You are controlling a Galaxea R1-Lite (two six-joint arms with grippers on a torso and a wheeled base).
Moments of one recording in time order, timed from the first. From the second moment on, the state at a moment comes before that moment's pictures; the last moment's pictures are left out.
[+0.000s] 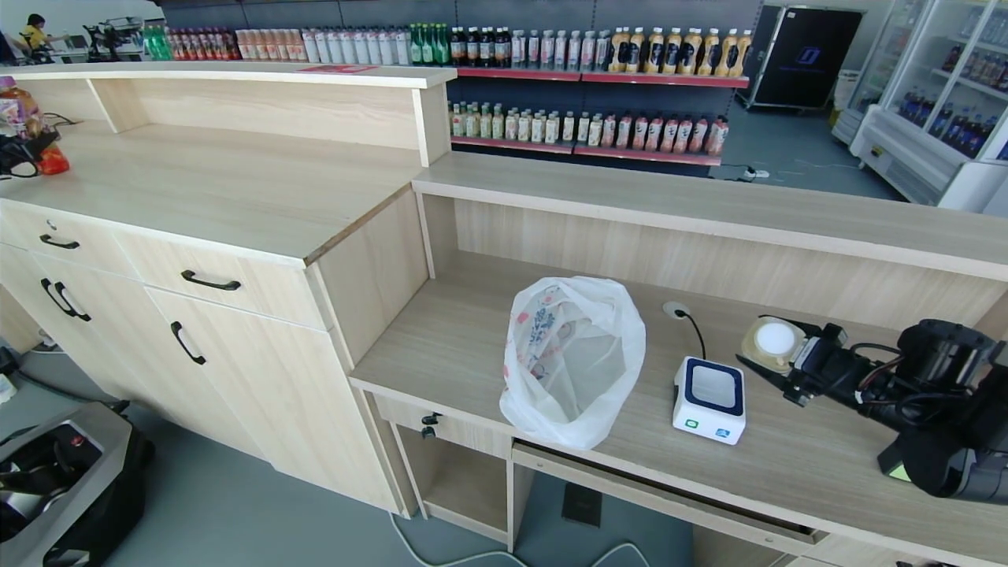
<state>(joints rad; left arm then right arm) 0.00 0.00 -0.01 -0.02 -0.01 -0.11 -0.22 2.20 -0.62 -1.52 0.76 -1.04</state>
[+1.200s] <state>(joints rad) 0.00 0.00 -0.01 -0.02 -0.01 -0.11 -0.18 2.24 -0.68 -1.53 0.76 -0.91</state>
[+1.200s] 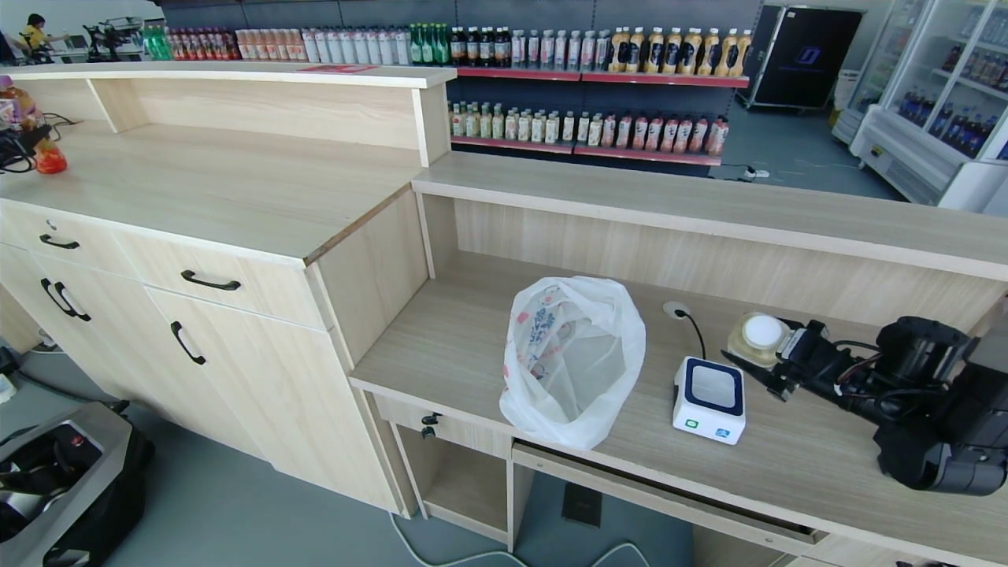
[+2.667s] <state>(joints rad) 0.00 0.00 -0.01 -0.02 -0.01 -0.11 -0.14 1.71 -0.57 -1.24 0.04 -0.48</state>
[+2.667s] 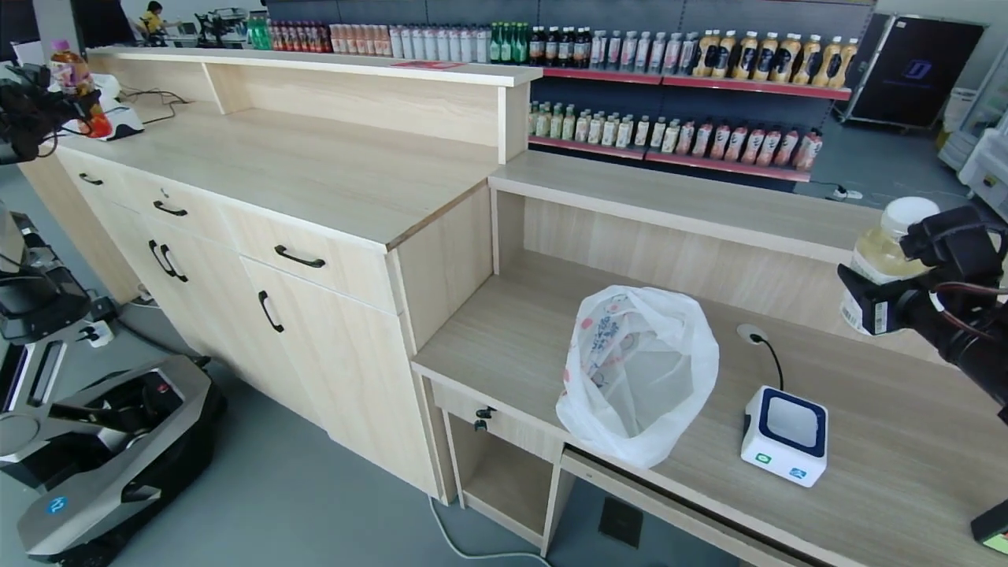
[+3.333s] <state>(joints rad) 0.00 0.00 -0.01 -0.02 -0.01 -0.11 -0.09 1.94 -0.71 -1.08 0.15 -0.21</state>
